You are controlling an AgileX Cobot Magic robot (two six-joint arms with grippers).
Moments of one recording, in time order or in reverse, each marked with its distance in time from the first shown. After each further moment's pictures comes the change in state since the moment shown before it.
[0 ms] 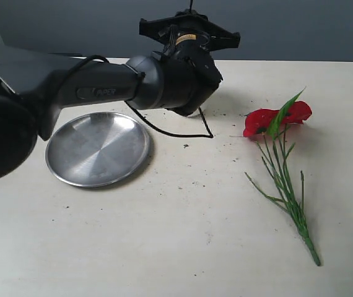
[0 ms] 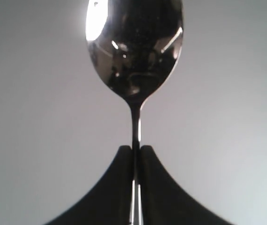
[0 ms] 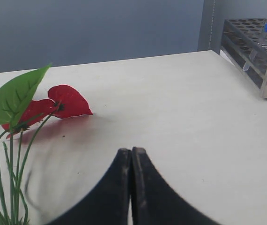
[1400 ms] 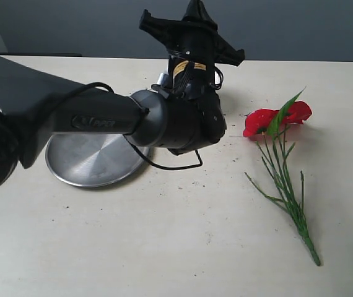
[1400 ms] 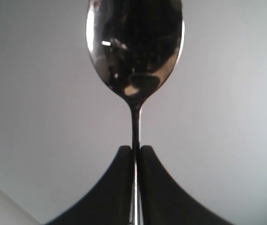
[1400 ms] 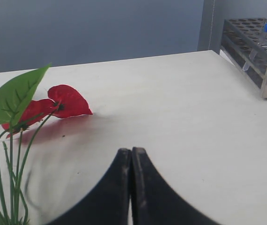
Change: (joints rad) left arm -0.094 -0.070 0.244 0.281 -0.355 0.042; right arm 0.000 0.000 0.000 0.000 0.000 0.000
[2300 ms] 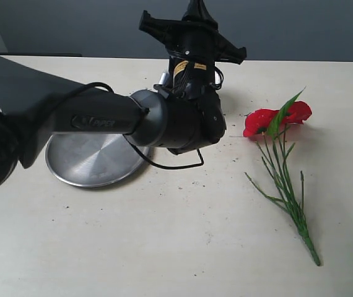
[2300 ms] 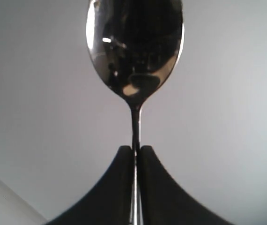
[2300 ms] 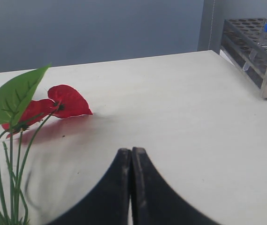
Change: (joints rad) left arm -0.002 0.000 0.000 0.027 0.000 -0.042; right arm 0.000 0.000 0.000 0.000 0.000 0.000
